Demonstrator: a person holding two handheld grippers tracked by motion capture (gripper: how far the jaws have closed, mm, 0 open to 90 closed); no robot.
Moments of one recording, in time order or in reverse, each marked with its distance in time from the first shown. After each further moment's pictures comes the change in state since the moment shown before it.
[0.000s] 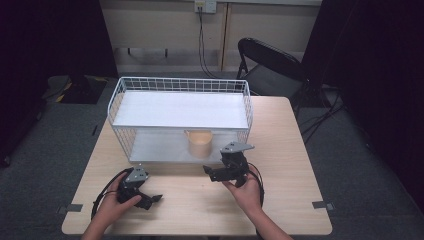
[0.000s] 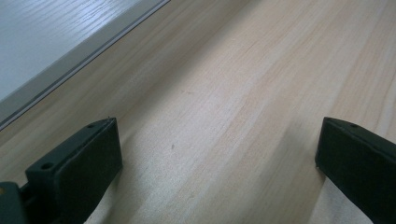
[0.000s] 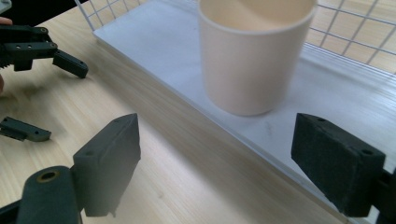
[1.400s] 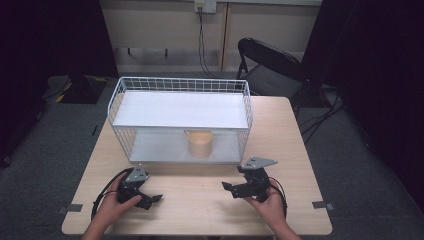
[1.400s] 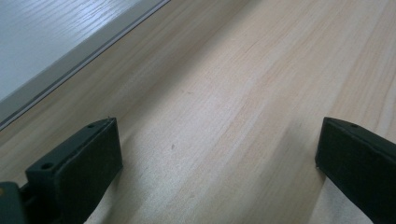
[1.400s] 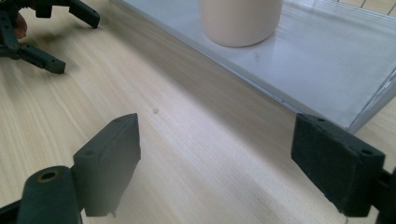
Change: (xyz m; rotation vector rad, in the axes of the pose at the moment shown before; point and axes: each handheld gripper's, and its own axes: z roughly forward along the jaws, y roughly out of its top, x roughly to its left) left arm 0.000 0.000 0.000 0.000 0.000 -0.001; right arm -0.025 -0.054 -0.039 0.026 0.073 -0.023
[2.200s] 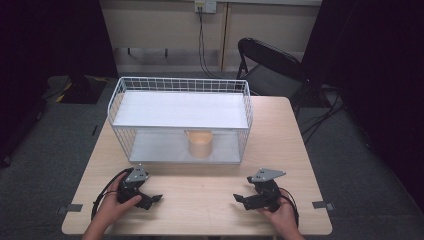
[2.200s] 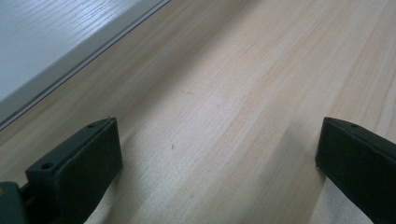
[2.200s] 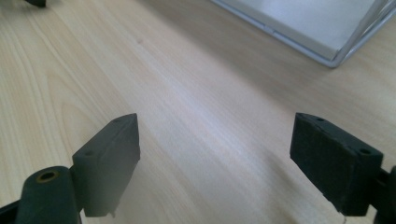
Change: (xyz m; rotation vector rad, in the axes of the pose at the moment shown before) left arm 0.000 0.000 0.000 0.000 0.000 0.000; right arm -0.016 -0.045 -0.010 0.066 0.005 -0.055
